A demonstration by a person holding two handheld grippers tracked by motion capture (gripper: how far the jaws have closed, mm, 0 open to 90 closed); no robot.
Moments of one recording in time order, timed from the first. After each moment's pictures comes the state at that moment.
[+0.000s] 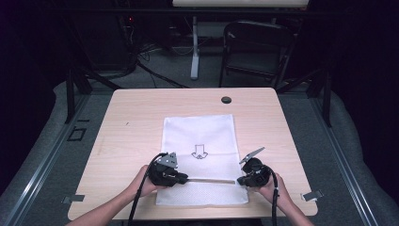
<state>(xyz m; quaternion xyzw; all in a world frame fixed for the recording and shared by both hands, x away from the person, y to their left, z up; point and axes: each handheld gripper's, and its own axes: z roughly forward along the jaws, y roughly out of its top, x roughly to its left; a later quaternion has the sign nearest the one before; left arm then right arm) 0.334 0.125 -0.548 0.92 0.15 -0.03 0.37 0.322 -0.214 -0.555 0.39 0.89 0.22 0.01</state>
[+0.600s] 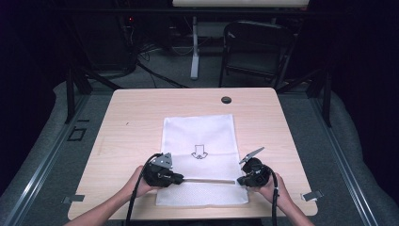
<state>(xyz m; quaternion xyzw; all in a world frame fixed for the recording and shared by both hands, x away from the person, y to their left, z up) 0.333 0.138 -0.549 0.92 0.15 -0.03 0.37 0.322 -0.213 -0.555 0.39 0.89 0.22 0.01</state>
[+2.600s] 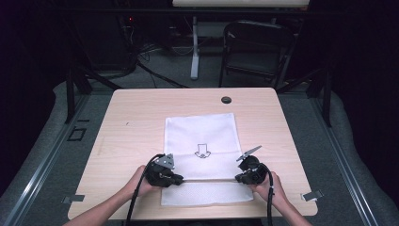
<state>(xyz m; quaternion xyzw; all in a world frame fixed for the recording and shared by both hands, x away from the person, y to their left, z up) 0.339 0.137 -0.559 0.93 0.15 -0.03 0.34 0.327 -0.204 -0.556 0.41 0.88 0.22 0.02</state>
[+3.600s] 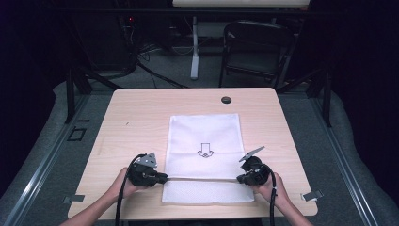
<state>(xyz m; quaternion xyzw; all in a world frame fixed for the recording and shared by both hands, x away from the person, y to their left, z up) 0.336 0.186 -0.560 0.92 0.20 -0.02 0.34 0.326 -0.213 -0.556 0.41 0.88 0.22 0.02</state>
